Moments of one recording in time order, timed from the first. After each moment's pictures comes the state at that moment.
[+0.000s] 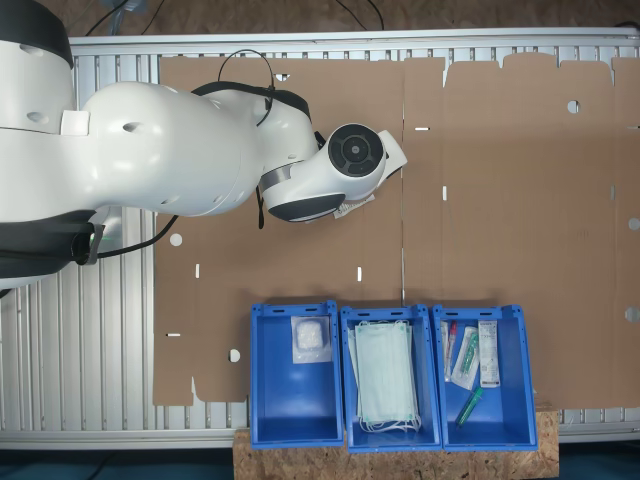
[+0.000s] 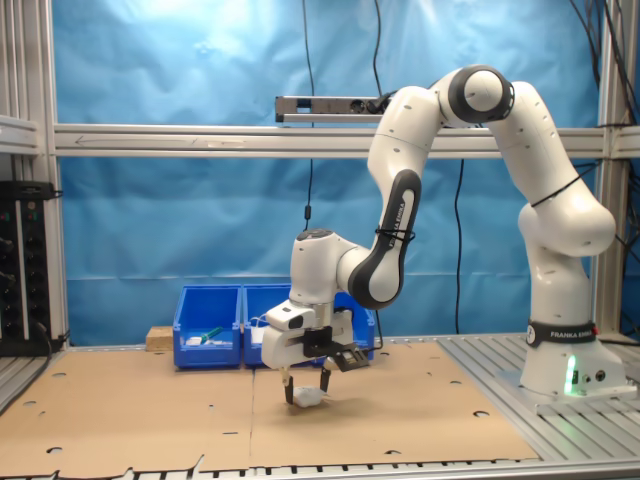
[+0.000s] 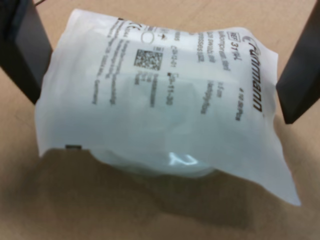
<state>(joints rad) -0.01 0.45 0.00 -2.33 -0.31 2.82 -1.06</state>
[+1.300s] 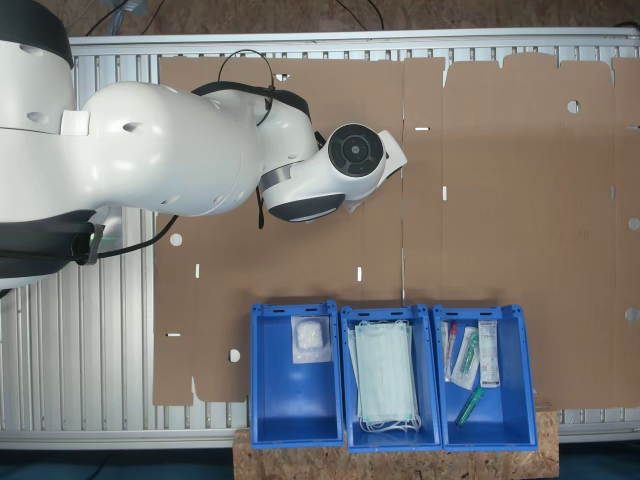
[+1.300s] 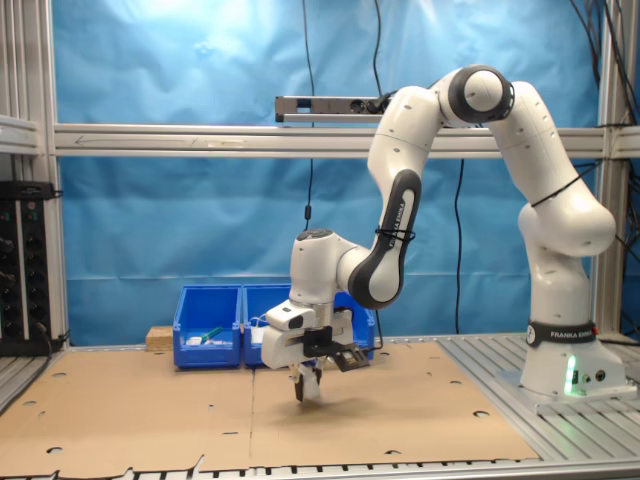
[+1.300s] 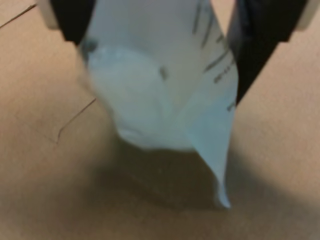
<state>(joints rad) -0.01 0.45 0.00 -2.33 -0.31 2.82 -1.06</state>
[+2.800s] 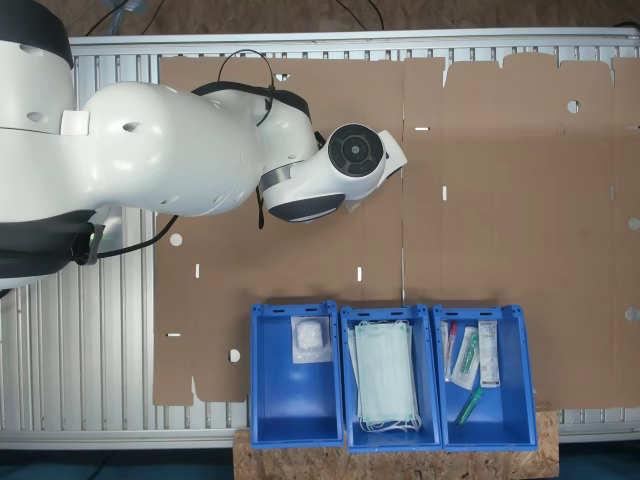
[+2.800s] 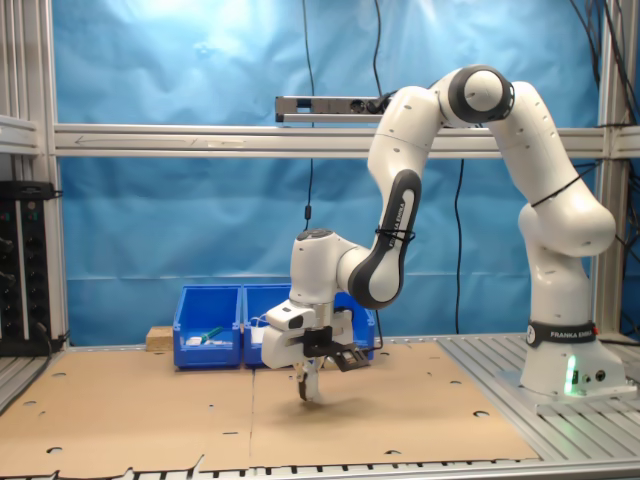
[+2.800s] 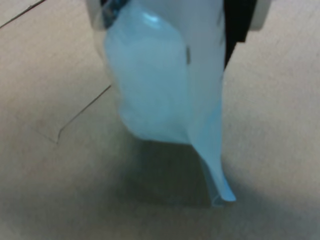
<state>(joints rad) -0.01 0.45 0.00 -2.33 -0.31 2.82 -1.06</state>
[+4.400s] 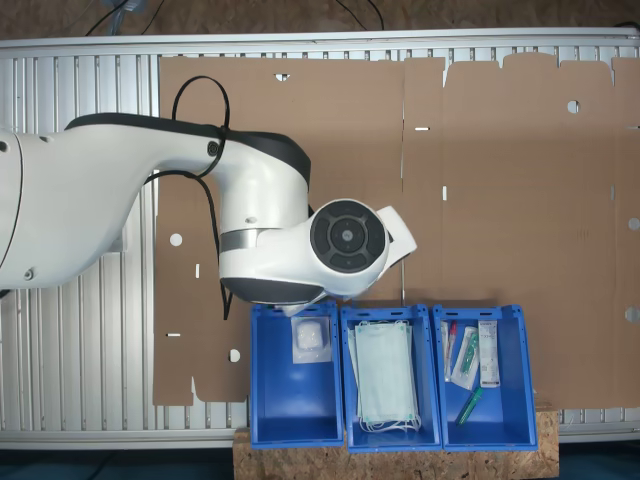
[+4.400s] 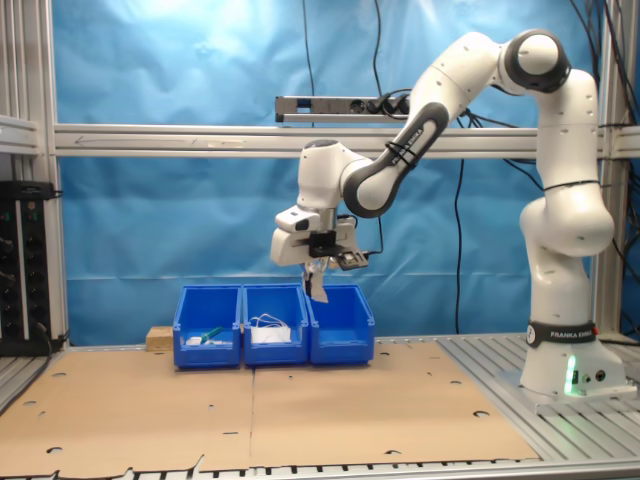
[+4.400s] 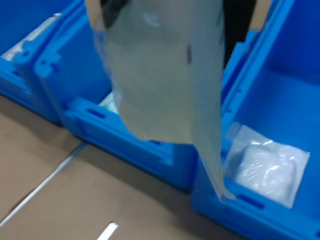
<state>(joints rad) -0.05 0.00 -0.20 -2.39 -0.31 2.47 -1.30</state>
